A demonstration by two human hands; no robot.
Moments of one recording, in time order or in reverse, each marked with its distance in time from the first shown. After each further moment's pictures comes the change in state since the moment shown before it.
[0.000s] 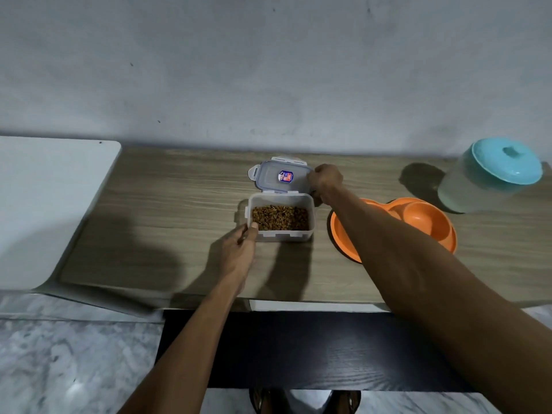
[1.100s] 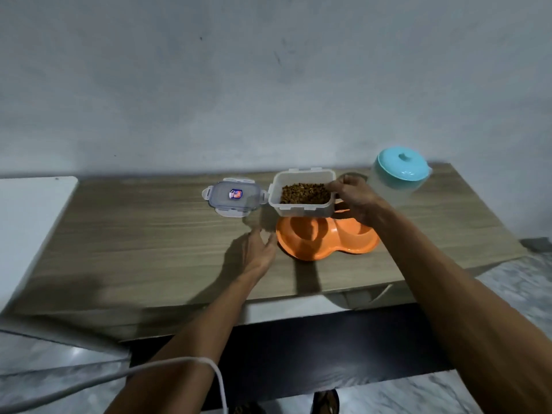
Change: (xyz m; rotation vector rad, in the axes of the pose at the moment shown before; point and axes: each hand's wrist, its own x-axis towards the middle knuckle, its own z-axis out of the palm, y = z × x) left_hand -0.060 0.020 0.107 0.578 -0.202 0.247; right_hand -0.137 0.055 -0.207 0.425 -0.139 -0.034
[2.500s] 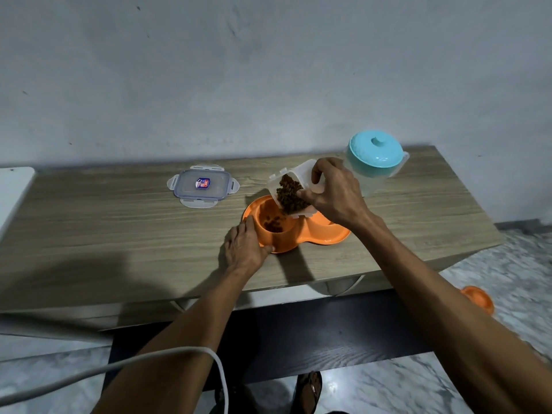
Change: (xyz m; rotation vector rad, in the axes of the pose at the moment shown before) left_hand 0.014 0.004 0.071 0.496 -0.003 0.166; right_hand -0.018 0.019 -0.045 -0.766 0.205 -0.627
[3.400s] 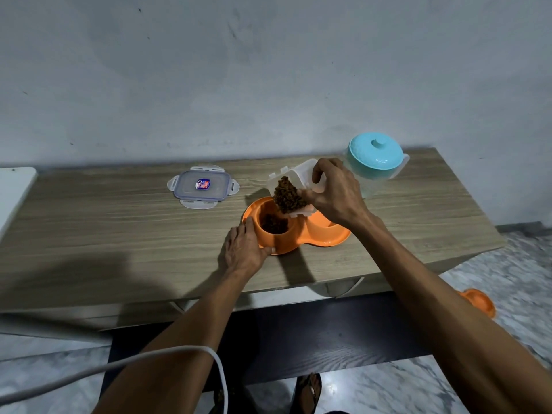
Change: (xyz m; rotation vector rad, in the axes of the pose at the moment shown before) left_hand 0.004 -0.003 0.006 0.006 0.016 0.018; right_hand 0.005 0.006 0.003 0.028 0.019 0.014
